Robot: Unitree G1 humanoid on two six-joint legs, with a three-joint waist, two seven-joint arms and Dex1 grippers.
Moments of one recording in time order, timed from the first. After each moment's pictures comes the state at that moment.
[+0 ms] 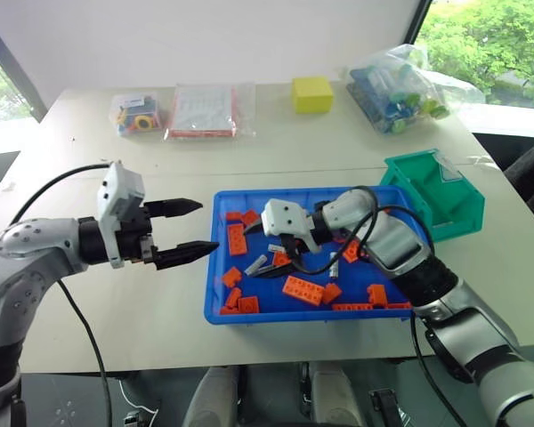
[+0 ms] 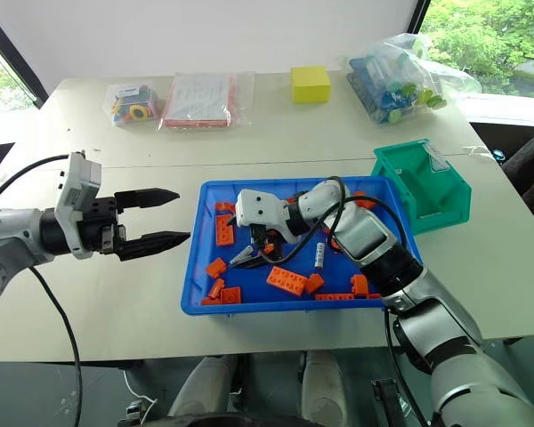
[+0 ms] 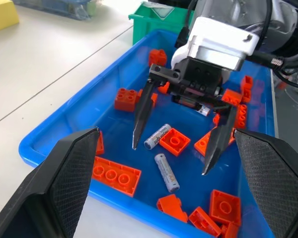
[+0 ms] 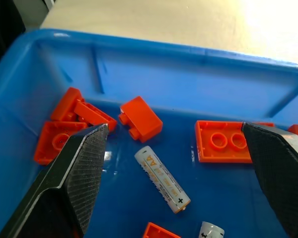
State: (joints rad) left arm -0.24 0.90 0.26 -0.45 -0.85 0.76 -0.97; right arm -0.80 -0.48 0.54 0.10 0.15 0.29 1.19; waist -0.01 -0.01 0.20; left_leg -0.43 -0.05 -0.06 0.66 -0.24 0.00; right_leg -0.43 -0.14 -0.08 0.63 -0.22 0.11
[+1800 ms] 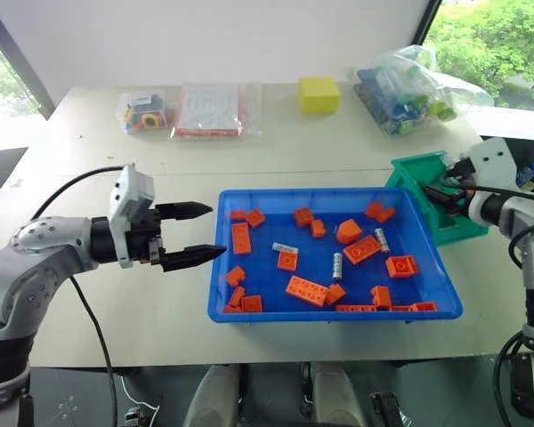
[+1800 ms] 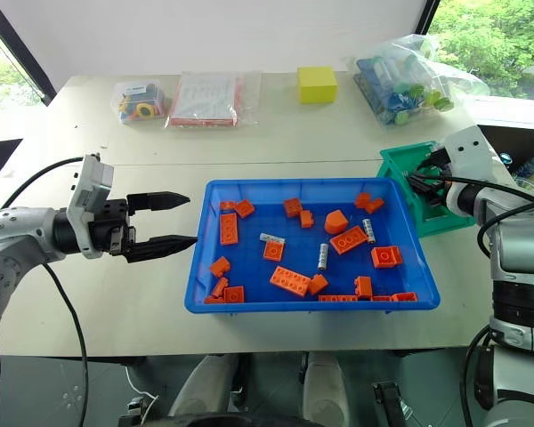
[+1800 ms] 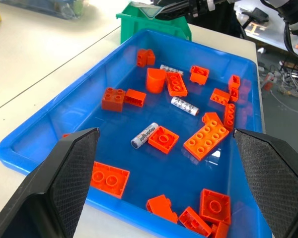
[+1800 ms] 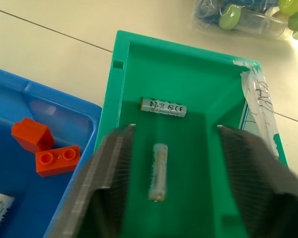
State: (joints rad) left arm -0.29 0.87 0.19 -0.41 -0.83 0.73 -1.00; right arm -0.49 -0.80 -0.24 -0.01 0.13 0.82 0.60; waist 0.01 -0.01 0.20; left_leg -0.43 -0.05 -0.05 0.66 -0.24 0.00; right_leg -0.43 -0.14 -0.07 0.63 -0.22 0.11
